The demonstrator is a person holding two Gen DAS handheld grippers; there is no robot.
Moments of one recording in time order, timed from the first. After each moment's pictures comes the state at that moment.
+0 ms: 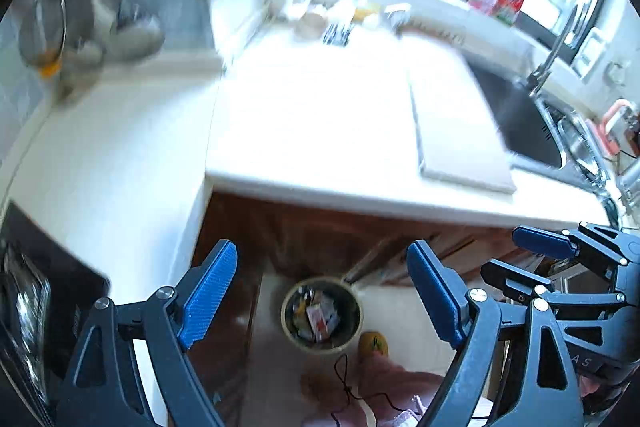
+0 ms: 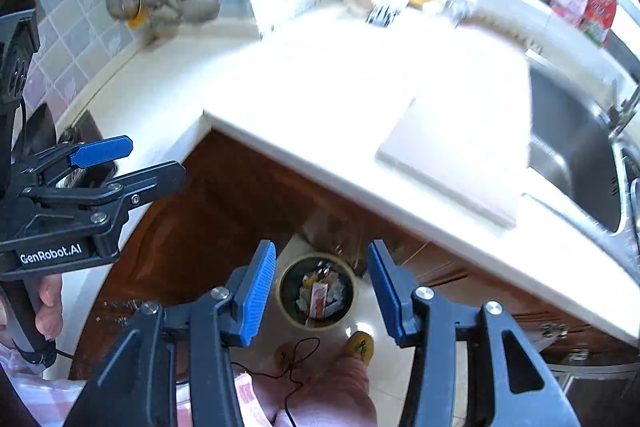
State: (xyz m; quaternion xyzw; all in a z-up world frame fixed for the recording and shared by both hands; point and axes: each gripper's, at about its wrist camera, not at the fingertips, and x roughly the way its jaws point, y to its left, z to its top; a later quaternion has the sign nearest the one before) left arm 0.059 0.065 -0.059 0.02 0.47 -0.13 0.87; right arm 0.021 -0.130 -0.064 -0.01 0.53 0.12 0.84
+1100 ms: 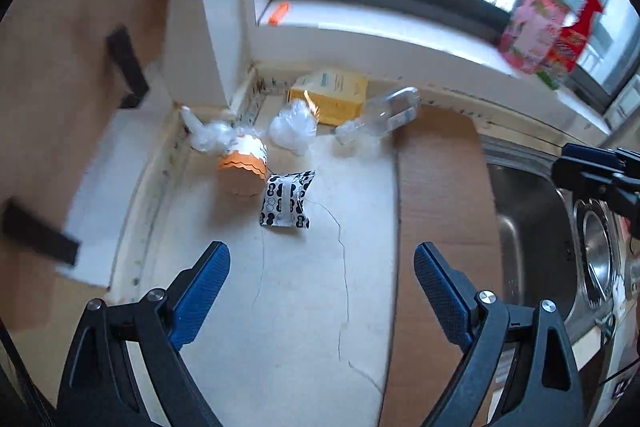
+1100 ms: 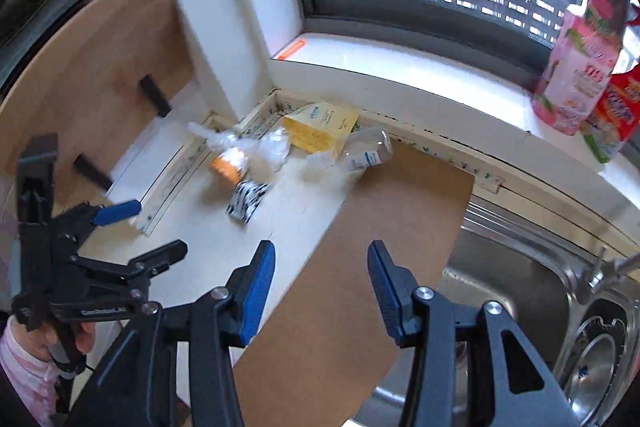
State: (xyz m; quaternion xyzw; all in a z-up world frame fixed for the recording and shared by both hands) left arm 0.429 -0.100 -0.035 0.03 0.52 -0.13 0.84; right arm 0.375 -0.321 0.004 0.03 0.52 0.11 0.84
